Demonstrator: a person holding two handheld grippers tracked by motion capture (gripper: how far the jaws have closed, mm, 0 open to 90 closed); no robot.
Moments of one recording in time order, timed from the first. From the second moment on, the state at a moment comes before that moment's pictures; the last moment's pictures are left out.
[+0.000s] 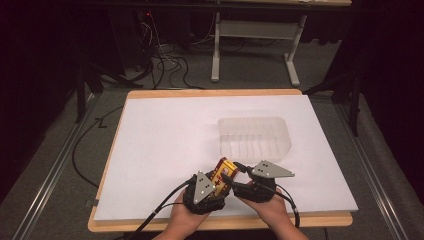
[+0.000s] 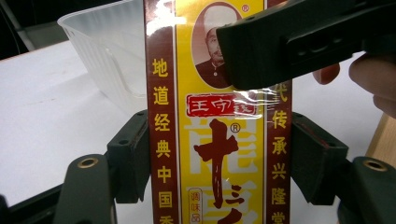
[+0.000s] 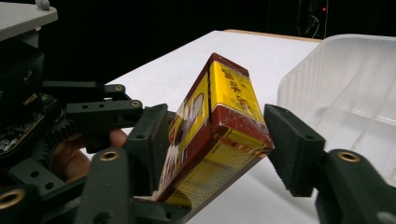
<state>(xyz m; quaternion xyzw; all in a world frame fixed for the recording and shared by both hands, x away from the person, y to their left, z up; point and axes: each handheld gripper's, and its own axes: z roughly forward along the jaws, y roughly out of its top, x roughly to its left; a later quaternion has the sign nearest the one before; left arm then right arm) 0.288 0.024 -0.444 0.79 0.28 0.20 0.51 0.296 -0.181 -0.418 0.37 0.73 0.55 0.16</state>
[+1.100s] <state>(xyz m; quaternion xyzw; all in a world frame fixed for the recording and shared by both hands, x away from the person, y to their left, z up) 0.294 0.024 -0.448 0.80 0.29 0.17 0.50 0.294 -0.182 -0.417 0.37 0.73 0.55 0.17</state>
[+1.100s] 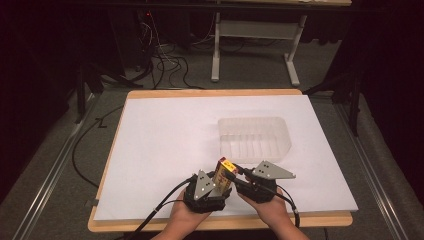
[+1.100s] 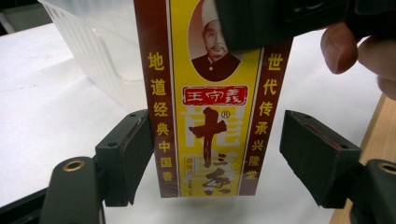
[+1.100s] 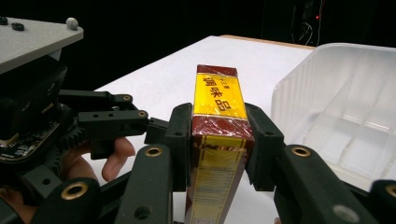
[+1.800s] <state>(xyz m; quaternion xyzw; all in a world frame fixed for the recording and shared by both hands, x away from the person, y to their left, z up) 0.307 0.052 -0.438 0.78 0.31 0.19 0.51 0.296 -0.211 -0.410 0.39 0.71 0.54 0.24</state>
